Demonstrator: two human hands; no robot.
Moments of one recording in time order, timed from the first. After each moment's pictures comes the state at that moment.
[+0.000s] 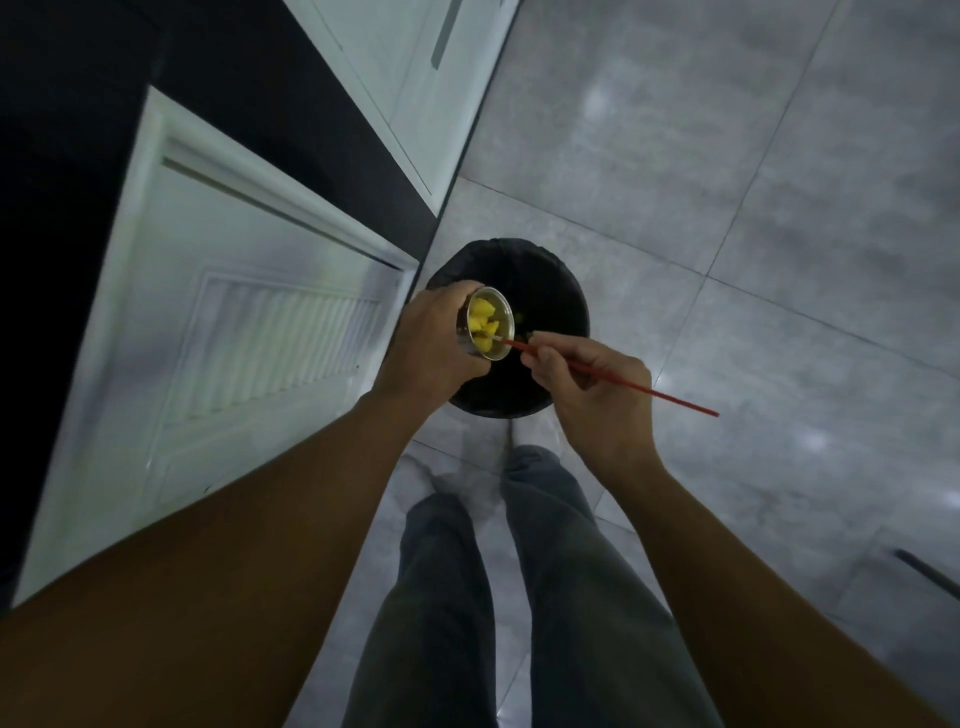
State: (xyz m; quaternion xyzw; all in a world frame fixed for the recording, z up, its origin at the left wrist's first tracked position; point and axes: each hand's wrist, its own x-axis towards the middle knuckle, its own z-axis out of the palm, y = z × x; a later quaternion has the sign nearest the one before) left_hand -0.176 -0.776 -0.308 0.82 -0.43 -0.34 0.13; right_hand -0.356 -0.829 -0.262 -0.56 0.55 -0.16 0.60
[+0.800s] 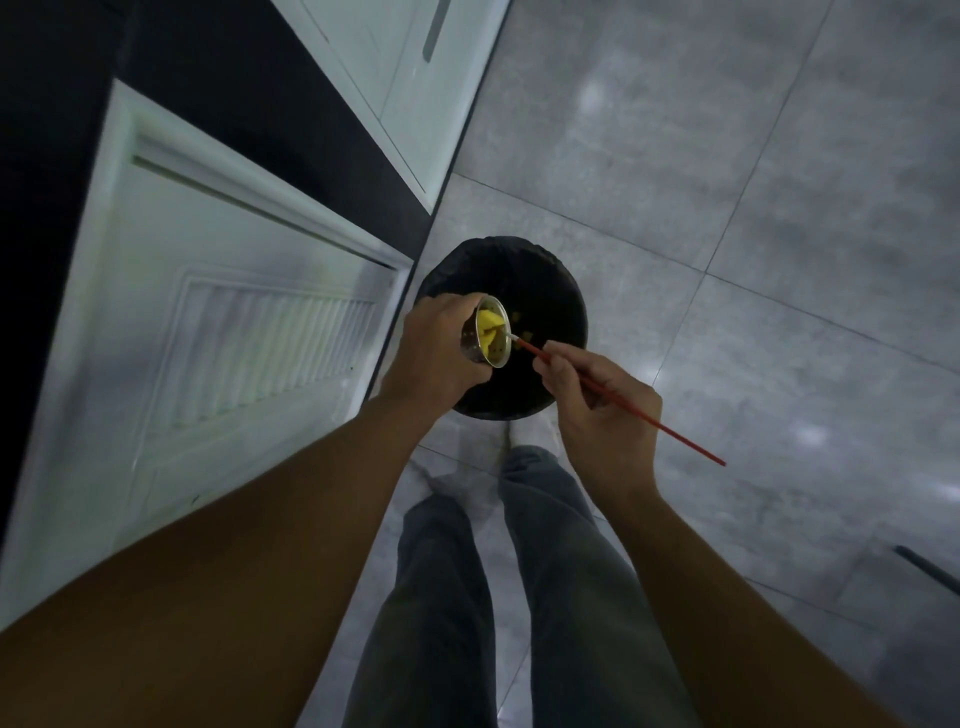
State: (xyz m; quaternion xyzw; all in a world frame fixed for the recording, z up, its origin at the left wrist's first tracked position) left_hand -0.183 -0.780 -0.312 0.81 -0.45 -0.36 0.10; right_hand -0.366 -0.813 -0.284 -0.58 0.58 -0.22 0.53
